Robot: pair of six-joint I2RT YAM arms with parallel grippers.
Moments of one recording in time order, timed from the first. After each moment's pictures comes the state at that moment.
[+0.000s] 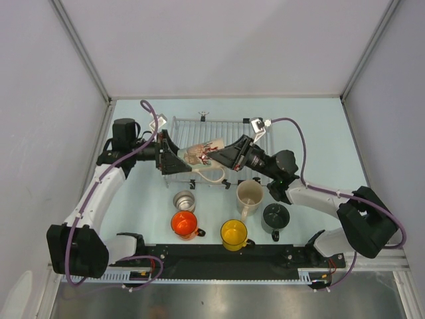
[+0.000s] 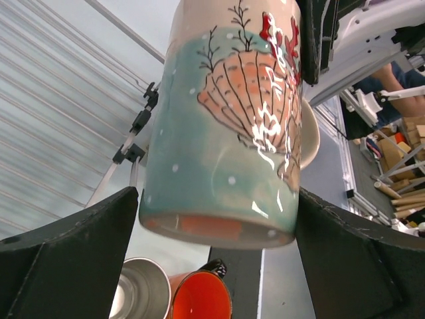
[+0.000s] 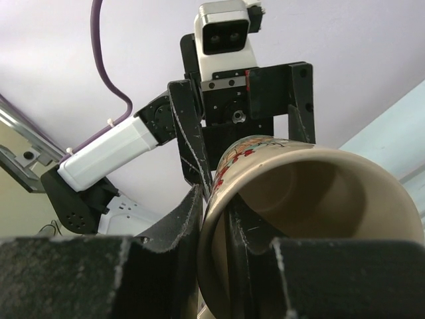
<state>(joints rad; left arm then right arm) -0.10 1.19 0.96 -0.38 1.31 -0.08 0.71 1.39 0.67 1.16 -0.50 1.08</state>
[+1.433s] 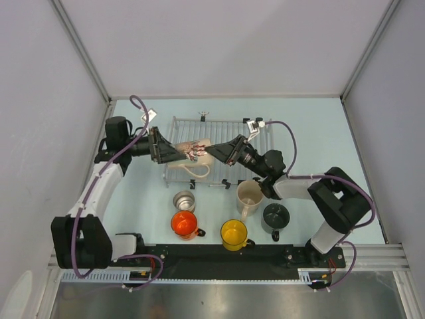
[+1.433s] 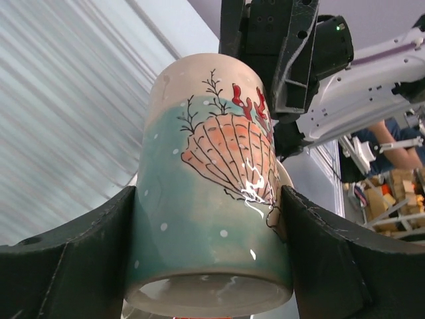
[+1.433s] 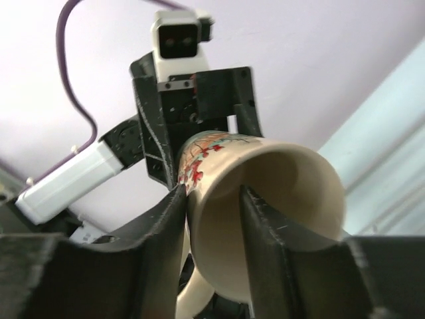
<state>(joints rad) -0.02 1.22 0.93 -0.19 1.30 -0.31 0.70 1.63 0.70 1.34 -0.39 1.11</state>
